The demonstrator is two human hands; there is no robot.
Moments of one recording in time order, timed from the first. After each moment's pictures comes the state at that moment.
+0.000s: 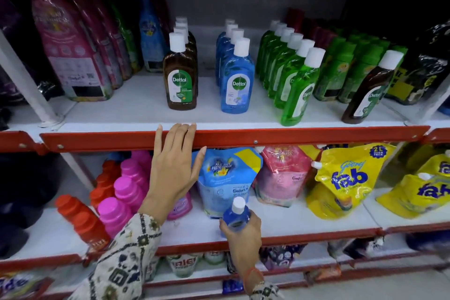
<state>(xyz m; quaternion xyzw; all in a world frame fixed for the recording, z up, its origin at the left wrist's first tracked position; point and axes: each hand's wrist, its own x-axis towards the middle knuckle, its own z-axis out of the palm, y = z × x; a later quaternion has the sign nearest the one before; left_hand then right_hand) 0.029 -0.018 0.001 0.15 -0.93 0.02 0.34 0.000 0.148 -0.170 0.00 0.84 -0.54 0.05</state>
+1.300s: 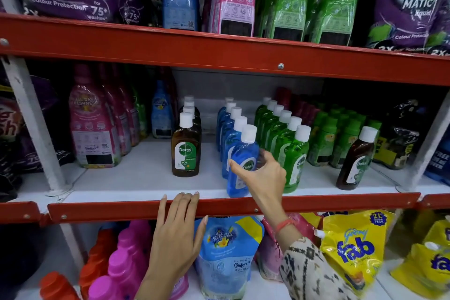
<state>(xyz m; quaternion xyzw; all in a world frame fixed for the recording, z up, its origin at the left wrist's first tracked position) 0.034 -0.017 0.011 0.15 -0.93 0.00 0.33 -0.113 0.107 0.099 -0.17 0.80 -0.55 -0.20</state>
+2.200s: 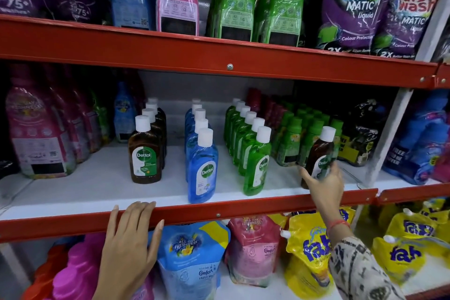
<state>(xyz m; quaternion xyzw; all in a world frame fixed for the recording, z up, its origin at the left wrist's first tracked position) 0.027 -0.010 0.008 0.19 -0.92 0.00 0.35 -0.252 0.289 0.062 -0.02 0.83 -0.50 -0.26</state>
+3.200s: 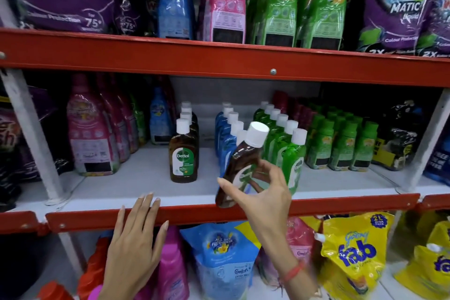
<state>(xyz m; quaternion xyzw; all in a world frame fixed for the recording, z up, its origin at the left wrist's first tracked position) 0.074 -0.057 0.016 0.22 -0.92 0.00 0.31 -0.067 0.127 0.092 -0.22 0.70 -0.65 -0.23</state>
